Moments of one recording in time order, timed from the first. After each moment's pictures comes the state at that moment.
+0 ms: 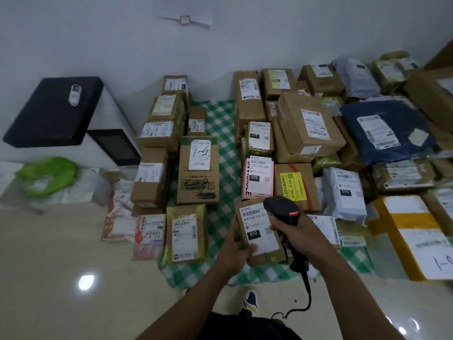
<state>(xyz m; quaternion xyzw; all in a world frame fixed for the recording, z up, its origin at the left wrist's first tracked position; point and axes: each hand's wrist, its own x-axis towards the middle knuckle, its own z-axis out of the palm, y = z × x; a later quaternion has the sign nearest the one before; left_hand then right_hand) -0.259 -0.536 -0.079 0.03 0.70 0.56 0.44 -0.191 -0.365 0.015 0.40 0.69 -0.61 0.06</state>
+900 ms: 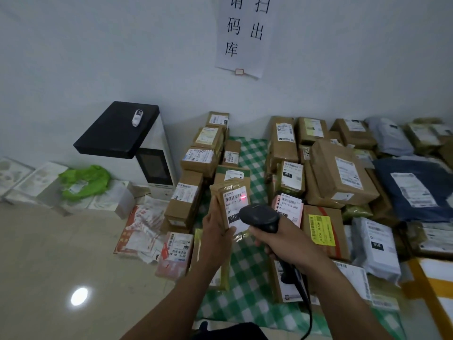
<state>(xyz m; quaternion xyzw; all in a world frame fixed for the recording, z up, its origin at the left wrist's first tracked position) -0.359 -0.593 -0.031 0.09 0.85 0.51 0.11 -0.275 -0.439 0.094 0.20 0.80 -0.56 0.12</state>
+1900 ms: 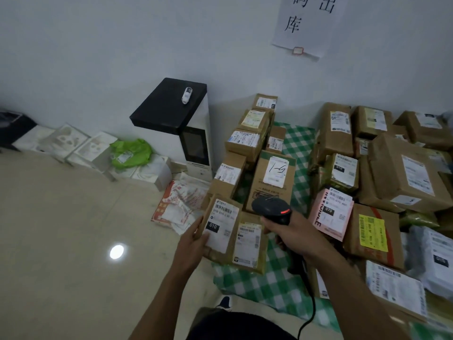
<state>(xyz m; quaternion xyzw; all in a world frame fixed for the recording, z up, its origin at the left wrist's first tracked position) -0.340 -0.763 -0.054 -0.08 0.78 0.60 0.15 -0.311 -0.503 0.053 0.19 0.78 -0.57 0.17</state>
